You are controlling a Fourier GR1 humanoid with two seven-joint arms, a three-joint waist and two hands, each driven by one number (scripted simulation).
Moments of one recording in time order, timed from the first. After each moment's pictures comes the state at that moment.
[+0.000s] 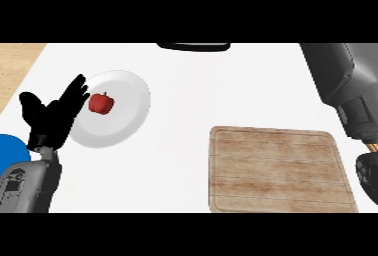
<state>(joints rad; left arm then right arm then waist) -0.28 0.25 0.14 -1.37 0.04 -0.07 0.23 -1.48 -0.27 -0.31 -0.40 1.51 -0.63 1.07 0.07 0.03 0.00</state>
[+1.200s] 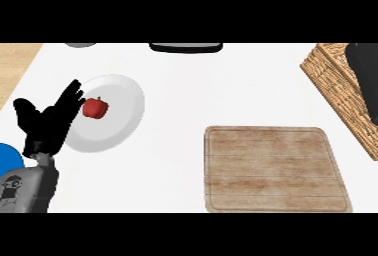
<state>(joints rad) -0.24 0.24 0.15 -1.39 0.04 -0.07 0.23 -1.25 -0.46 -0.45 -0.32 1.49 -0.77 0.97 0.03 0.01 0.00</state>
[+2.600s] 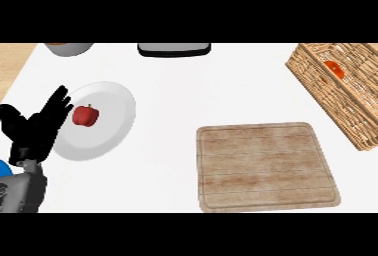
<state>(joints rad) -0.20 0.27 0.20 -1.39 0.05 -0.07 0.23 -0.99 -0.49 -0.59 -0.70 1.28 -1.09 0.92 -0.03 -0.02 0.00</state>
